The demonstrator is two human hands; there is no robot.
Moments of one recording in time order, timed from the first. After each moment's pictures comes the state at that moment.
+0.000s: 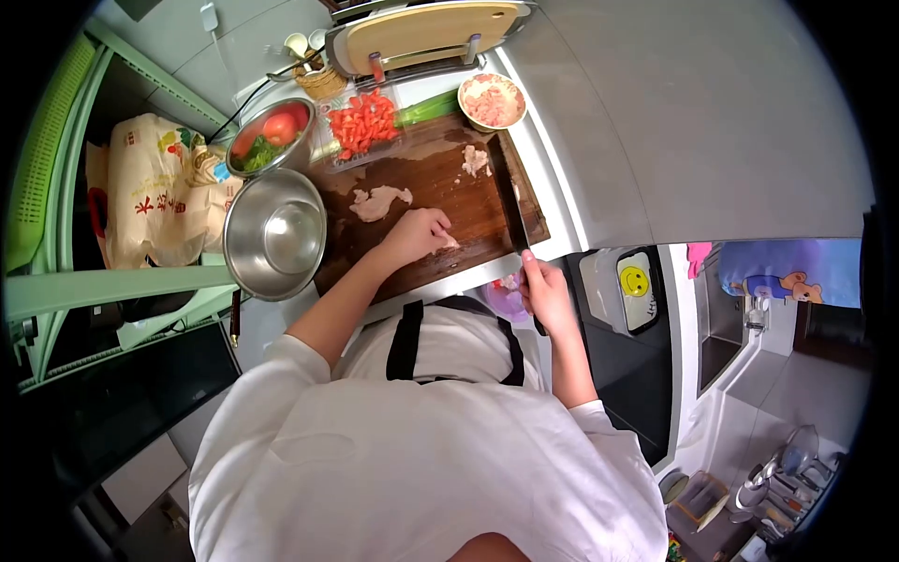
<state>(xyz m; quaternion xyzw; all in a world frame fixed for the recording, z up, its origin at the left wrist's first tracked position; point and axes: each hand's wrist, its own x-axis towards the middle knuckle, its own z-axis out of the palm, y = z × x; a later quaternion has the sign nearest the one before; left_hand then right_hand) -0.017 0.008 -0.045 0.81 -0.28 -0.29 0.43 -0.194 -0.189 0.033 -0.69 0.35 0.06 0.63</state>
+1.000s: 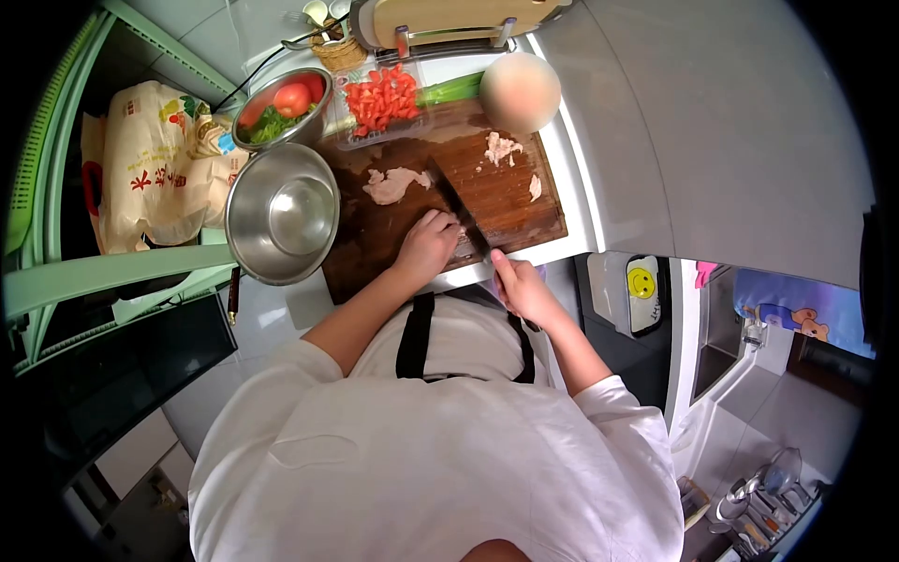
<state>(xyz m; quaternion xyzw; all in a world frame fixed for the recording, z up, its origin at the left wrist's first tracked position) -0.064 0.022 -0.062 0.83 -0.39 0.05 0.39 -0.165 -0.157 0.022 -0.73 0.23 0.25 0.59</state>
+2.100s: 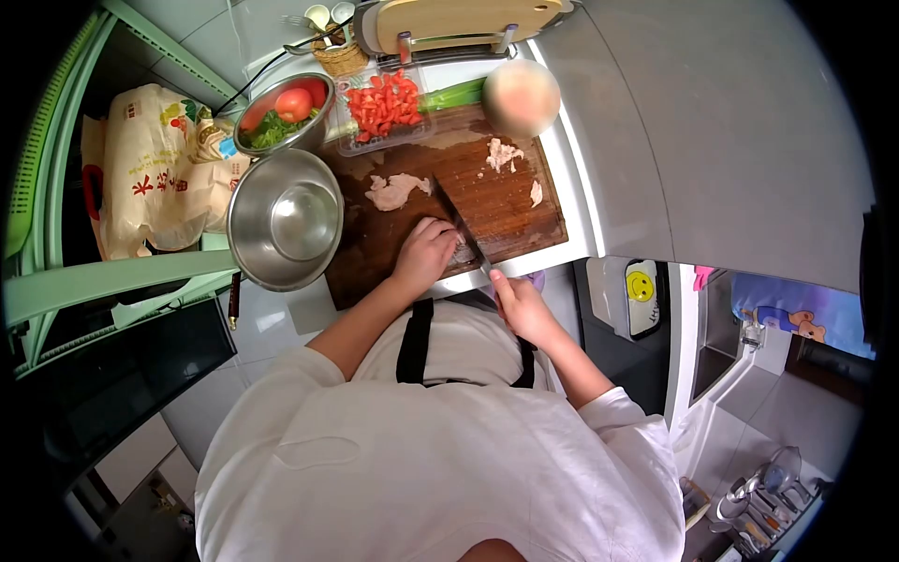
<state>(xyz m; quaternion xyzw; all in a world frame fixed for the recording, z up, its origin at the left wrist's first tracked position) -0.066 0.026 -0.066 0.82 -0.35 0.08 0.44 -0.182 -0.146 0.019 -0.78 0.23 0.22 0.54</state>
